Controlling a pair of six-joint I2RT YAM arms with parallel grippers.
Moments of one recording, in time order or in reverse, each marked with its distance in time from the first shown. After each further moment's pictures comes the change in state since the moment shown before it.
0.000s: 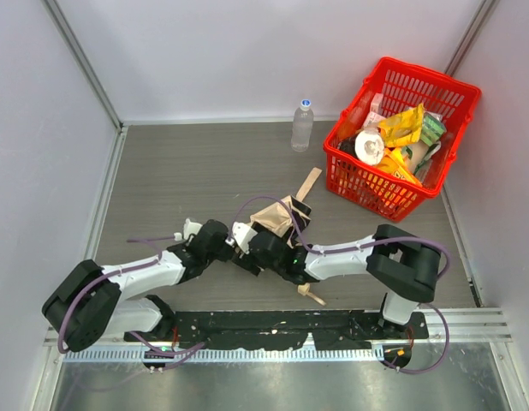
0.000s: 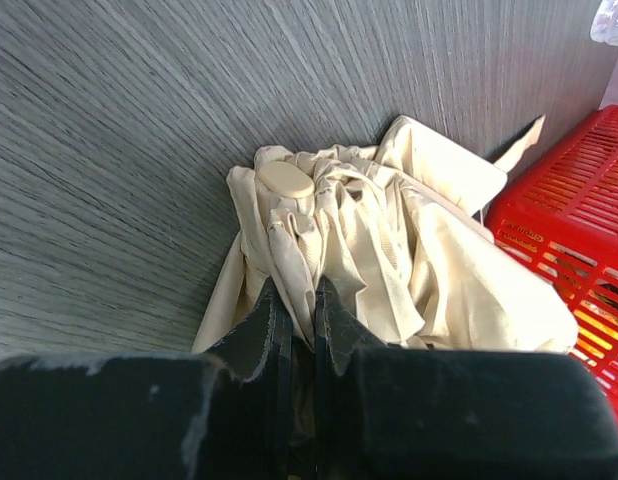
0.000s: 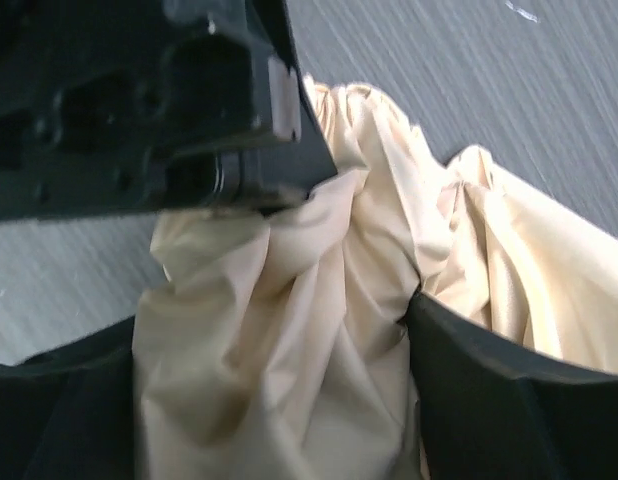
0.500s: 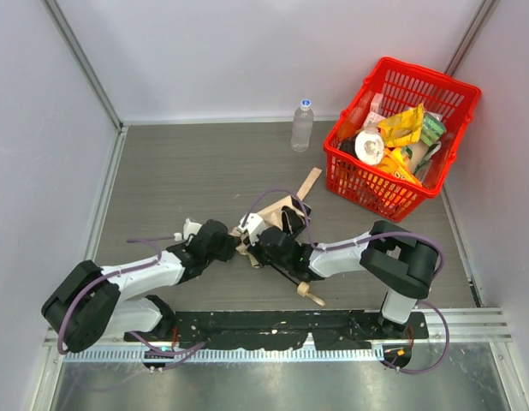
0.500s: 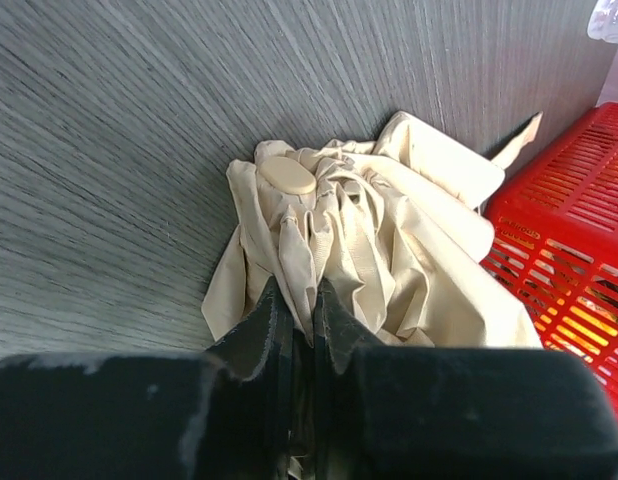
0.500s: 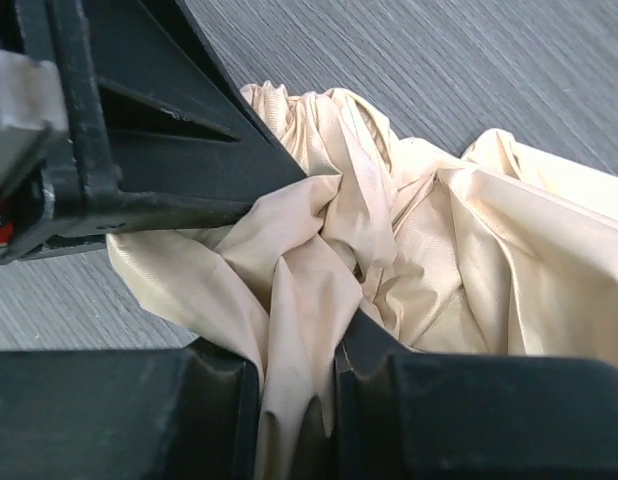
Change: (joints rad) left arm 0.005 0.004 0.013 -0.016 0.008 -0.006; right arm -0.067 0.055 -0.059 0.183 -0.073 0.168
